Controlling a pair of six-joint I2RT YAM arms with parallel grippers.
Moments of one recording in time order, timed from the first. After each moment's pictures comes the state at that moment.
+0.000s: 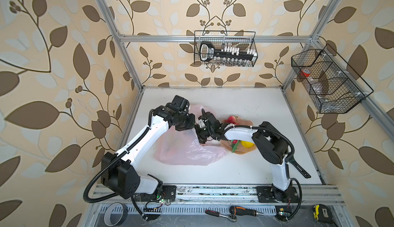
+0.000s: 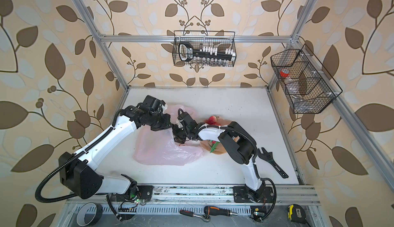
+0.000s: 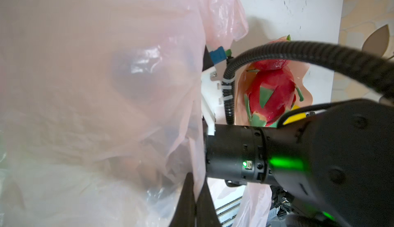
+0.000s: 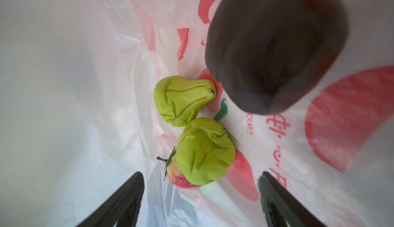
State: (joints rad) left arm -0.42 1.38 1.26 -0.93 0.28 -0.55; right arm 0.81 2.02 1.27 0.05 -0.49 1.19
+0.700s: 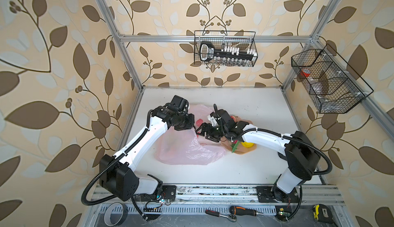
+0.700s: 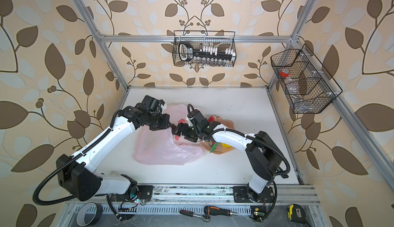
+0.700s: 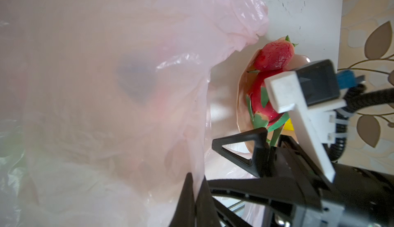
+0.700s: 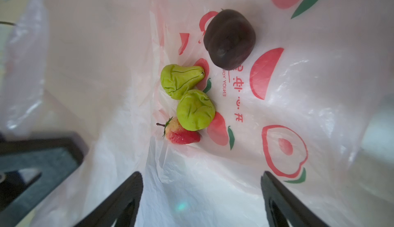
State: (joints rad) left arm -0.42 1.36 1.26 -0.93 0.26 -0.52; right arm 0.78 1.66 1.14 -0.23 -0.35 1.02
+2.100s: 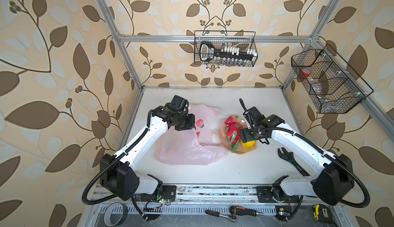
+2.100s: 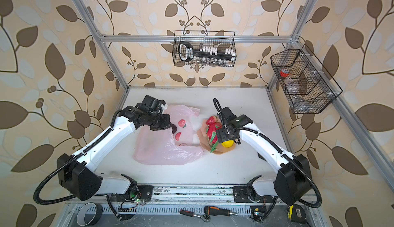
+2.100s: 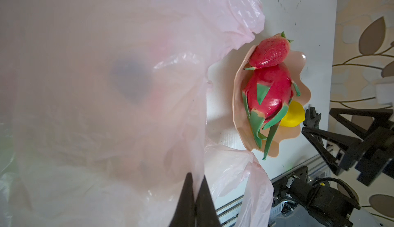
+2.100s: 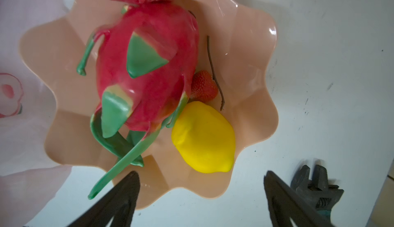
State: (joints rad) left arm -0.42 1.37 1.26 -0.93 0.29 -0.52; right arm 0.50 1.35 1.08 -1.02 0.21 0.27
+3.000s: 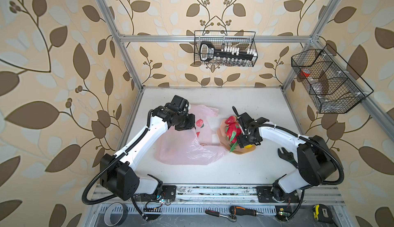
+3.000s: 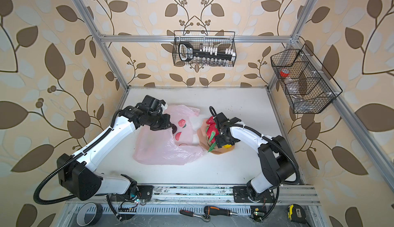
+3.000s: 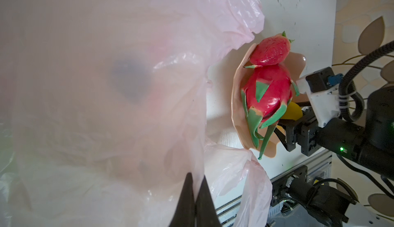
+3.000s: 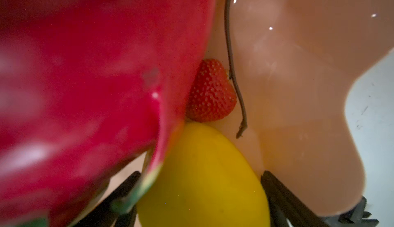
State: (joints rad) left arm -0.42 1.37 1.26 -0.93 0.29 -0.52; right arm 0.48 1.56 0.99 -0.86 0.18 0.23
